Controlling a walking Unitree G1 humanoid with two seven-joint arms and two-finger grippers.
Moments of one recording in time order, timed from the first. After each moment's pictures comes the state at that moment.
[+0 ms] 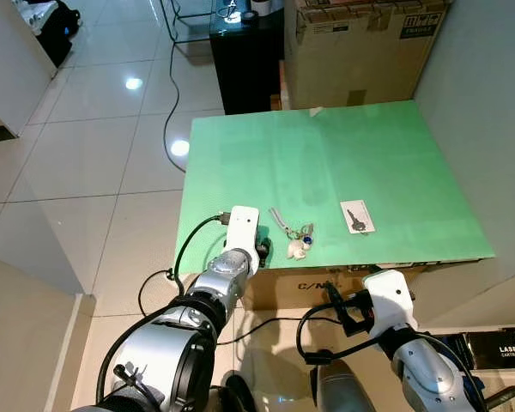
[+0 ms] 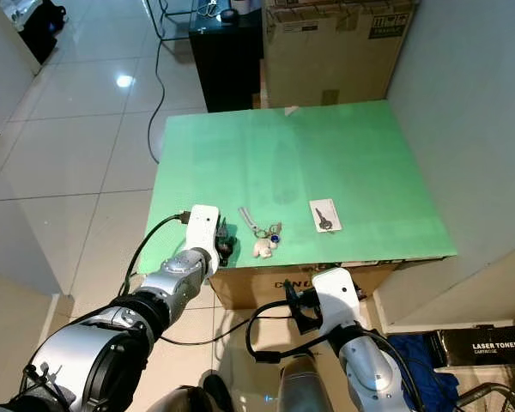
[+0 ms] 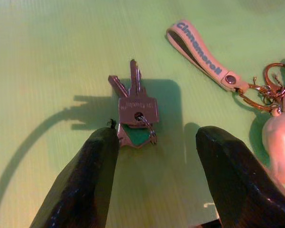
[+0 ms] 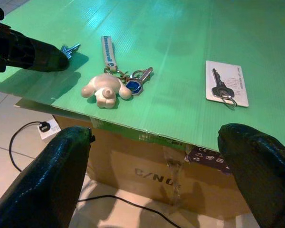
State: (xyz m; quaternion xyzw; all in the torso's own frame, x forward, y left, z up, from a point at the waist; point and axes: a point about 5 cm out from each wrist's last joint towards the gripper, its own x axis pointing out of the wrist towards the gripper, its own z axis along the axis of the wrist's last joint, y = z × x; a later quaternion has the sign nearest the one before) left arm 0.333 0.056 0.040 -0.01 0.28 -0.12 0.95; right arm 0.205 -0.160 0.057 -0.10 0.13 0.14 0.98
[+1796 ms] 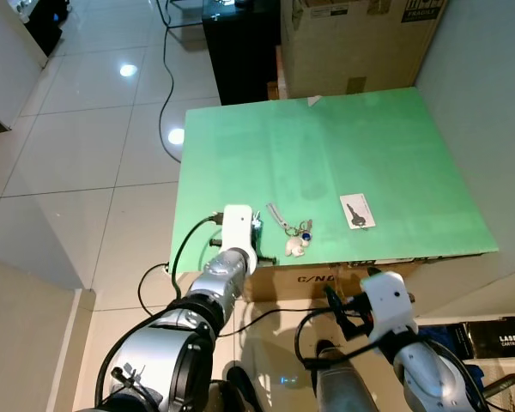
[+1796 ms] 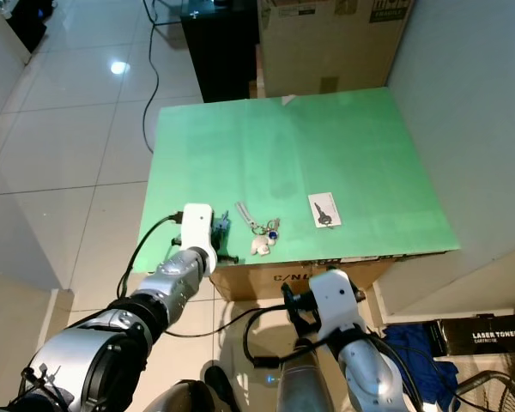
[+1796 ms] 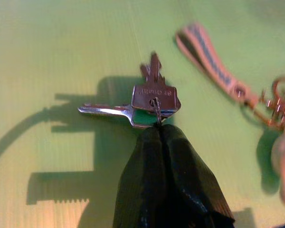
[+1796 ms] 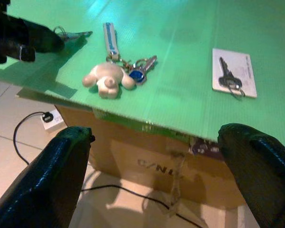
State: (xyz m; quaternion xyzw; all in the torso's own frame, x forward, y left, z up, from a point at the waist) left arm 0.337 0.064 0.046 -0.06 0.24 -0.10 0.96; right arm 0.203 -0.156 0.063 -0.11 0.13 0.15 0.97
